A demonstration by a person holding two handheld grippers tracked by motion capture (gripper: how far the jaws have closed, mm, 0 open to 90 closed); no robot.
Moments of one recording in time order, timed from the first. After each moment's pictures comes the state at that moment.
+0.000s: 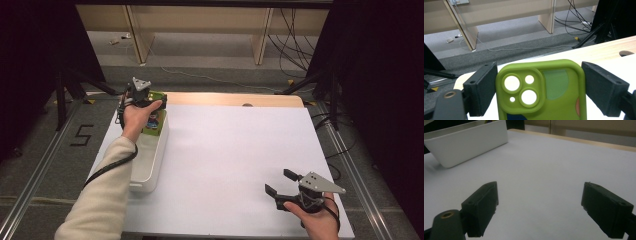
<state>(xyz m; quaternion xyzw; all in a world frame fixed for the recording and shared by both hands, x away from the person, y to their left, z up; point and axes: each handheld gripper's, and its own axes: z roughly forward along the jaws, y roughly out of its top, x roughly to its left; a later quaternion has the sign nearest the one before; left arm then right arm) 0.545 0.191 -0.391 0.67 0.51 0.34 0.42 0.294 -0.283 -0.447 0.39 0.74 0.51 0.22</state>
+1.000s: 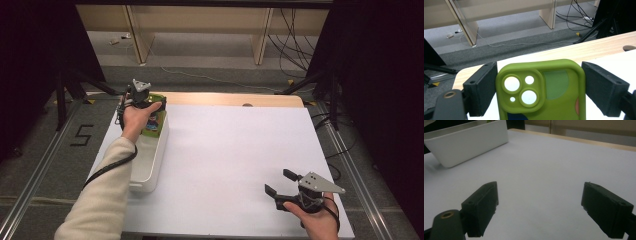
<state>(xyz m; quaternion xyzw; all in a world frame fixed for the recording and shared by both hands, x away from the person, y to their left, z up) 0.547 0.194 -0.397 0.68 0.52 0.33 0.41 0.294 -0.282 -0.447 0.39 0.74 0.51 0.21</state>
